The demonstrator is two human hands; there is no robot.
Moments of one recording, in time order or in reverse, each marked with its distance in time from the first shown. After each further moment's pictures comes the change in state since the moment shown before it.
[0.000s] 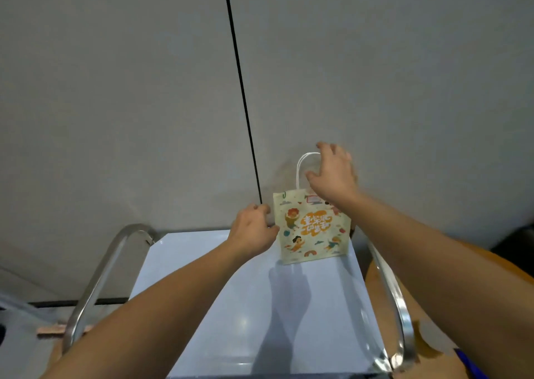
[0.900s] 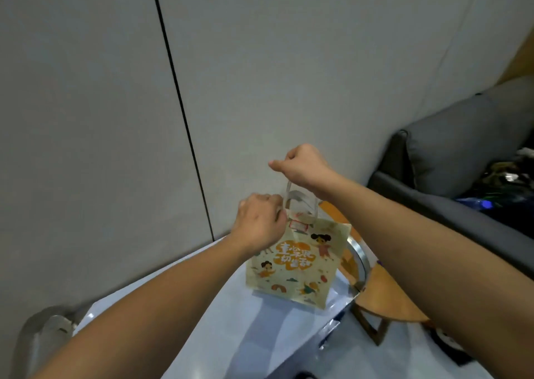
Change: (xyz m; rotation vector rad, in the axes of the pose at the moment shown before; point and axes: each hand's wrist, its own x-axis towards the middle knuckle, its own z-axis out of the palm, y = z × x) left_hand -0.008 0.007 -0.013 0.054 0.001 0.814; right_hand -0.093 -0.078 -0.040 0.184 0.172 0.444
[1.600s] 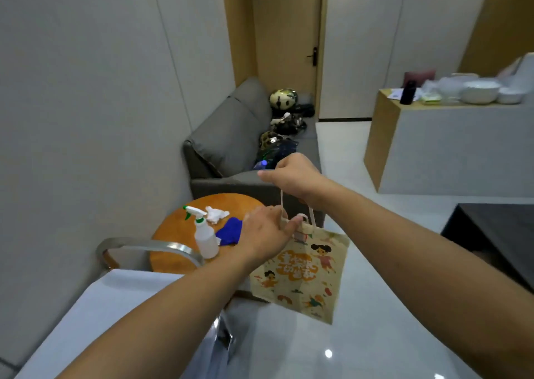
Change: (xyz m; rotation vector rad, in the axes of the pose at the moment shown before) left_hand -0.140 0.338 0.081 -0.244 -0.328 0.692; right_hand -0.326 0.172 -0.211 0.181 0.587 0.460
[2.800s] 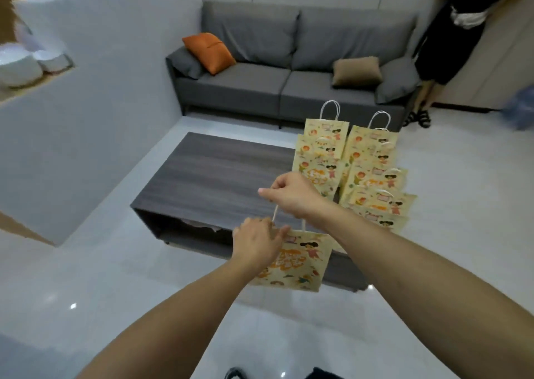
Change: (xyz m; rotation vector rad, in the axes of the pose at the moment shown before) left_hand 0.117 0.576 0.442 0.071 -0.773 1.124; right_hand -0.175 0.450 -0.488 0.115 1.029 0.952
